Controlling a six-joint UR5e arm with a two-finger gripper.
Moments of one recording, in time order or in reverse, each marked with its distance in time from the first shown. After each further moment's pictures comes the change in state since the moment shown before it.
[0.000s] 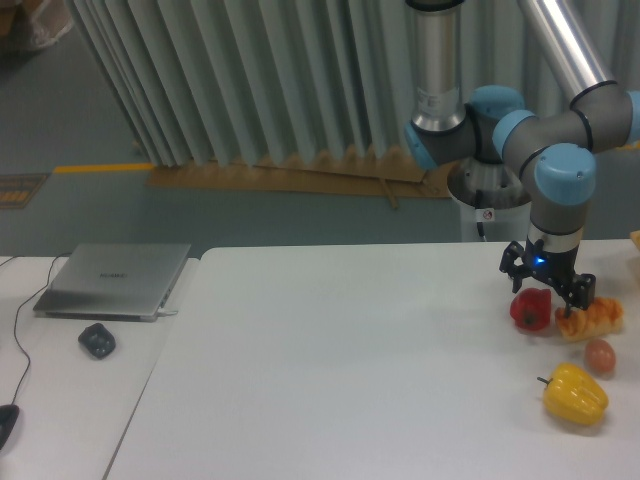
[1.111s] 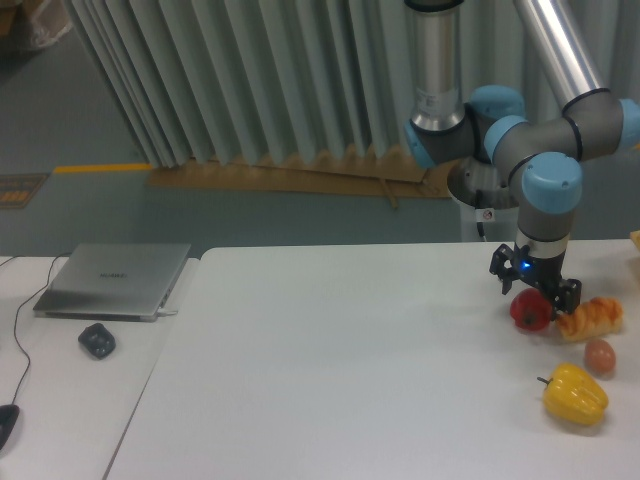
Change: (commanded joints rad) arm -0.025 -0.023 -0.011 0.002 0.008 0.003
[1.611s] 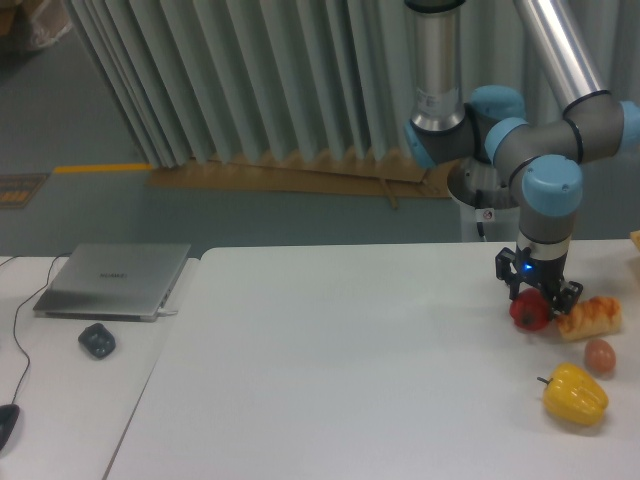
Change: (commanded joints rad) arm 0.003 0.002 0.005 0.000 0.023 0.006
